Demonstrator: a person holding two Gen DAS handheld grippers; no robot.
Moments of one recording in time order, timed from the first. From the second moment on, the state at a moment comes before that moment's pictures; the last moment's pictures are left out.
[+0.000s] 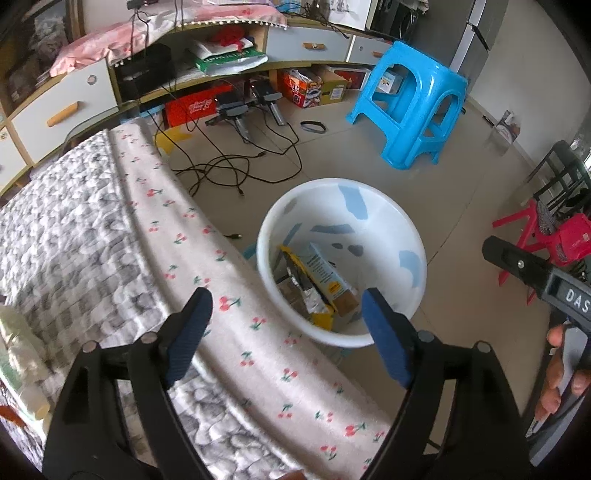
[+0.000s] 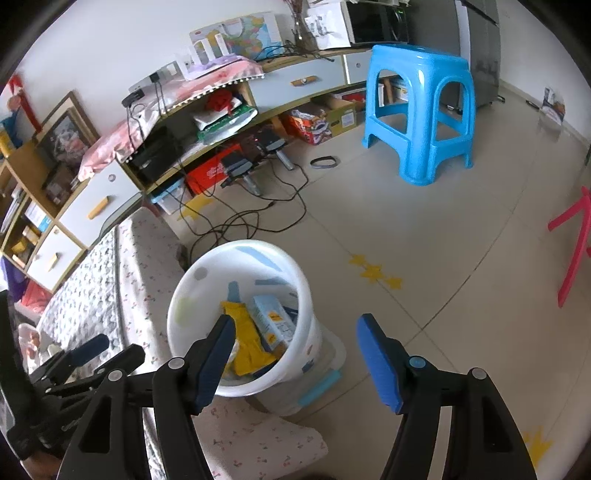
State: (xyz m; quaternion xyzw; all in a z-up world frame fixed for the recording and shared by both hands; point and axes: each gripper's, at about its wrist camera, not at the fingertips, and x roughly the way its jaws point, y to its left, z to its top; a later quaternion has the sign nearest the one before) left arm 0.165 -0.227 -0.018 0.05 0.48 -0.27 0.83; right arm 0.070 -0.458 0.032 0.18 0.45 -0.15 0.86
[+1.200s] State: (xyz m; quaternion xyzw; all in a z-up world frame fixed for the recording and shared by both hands) left arm 0.141 0.062 -0.039 -0.06 0.52 -0.07 0.85; right arm 0.113 -0.276 0.016 0.10 0.53 0.00 0.85
